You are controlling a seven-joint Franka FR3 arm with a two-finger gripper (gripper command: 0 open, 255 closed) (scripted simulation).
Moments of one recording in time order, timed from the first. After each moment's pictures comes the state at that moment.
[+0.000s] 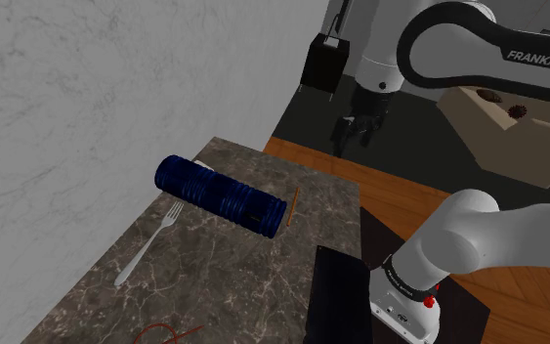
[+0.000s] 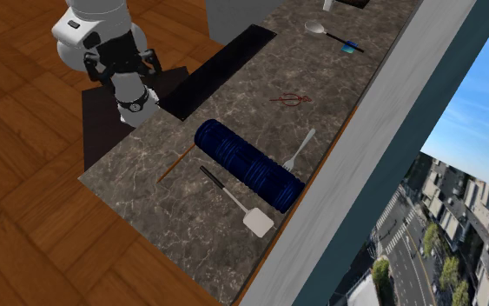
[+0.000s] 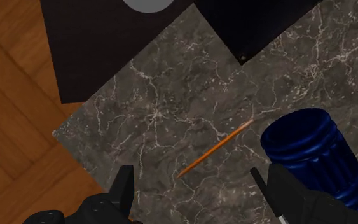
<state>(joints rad) 0.01 -0.84 0.22 -2.50 0.08 1.61 0.27</state>
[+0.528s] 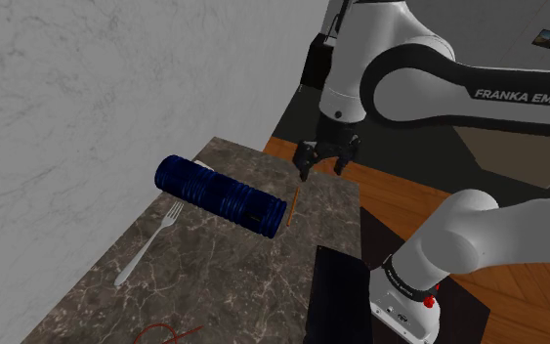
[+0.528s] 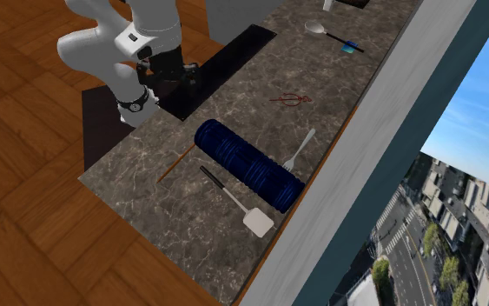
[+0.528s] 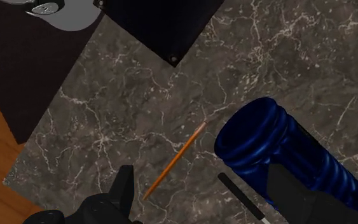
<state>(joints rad) 0.01 -0.77 0.44 -2.54 0.25 1.75 0.62</state>
